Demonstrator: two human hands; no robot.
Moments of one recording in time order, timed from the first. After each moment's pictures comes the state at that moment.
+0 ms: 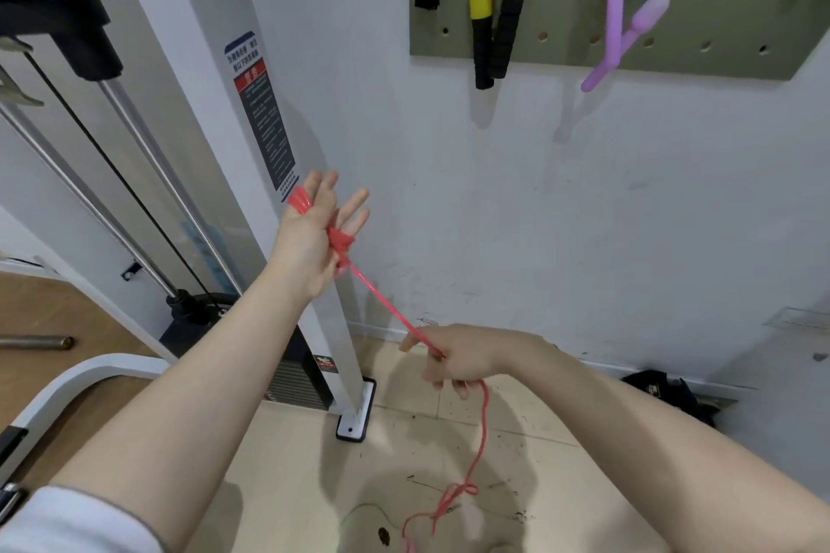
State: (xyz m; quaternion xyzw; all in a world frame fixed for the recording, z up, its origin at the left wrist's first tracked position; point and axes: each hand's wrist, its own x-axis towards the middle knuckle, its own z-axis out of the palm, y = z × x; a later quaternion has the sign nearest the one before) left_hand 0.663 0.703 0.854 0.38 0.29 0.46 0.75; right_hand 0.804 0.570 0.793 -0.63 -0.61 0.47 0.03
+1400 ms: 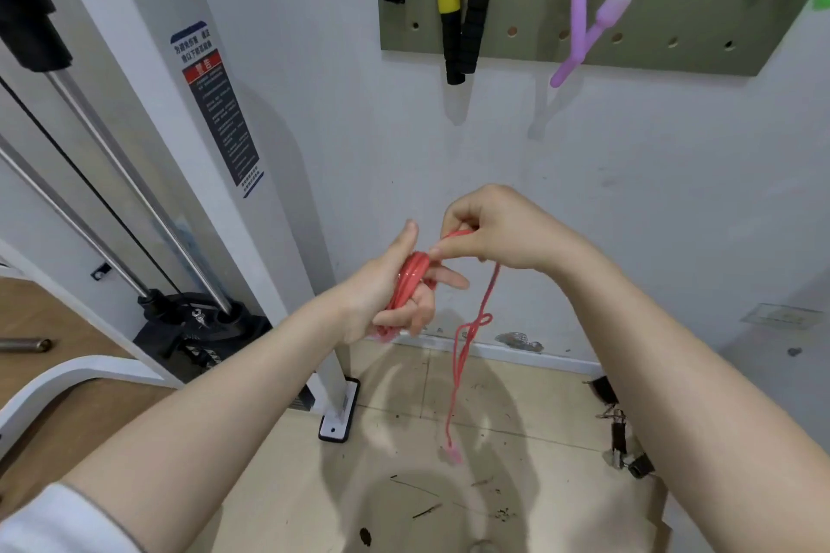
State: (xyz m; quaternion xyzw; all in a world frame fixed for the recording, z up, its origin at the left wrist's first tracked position) left_hand 0.718 0.628 0.843 0.62 0.25 0.02 0.75; right_hand 0.872 0.561 0.897 -0.66 -0.65 0.25 0.28
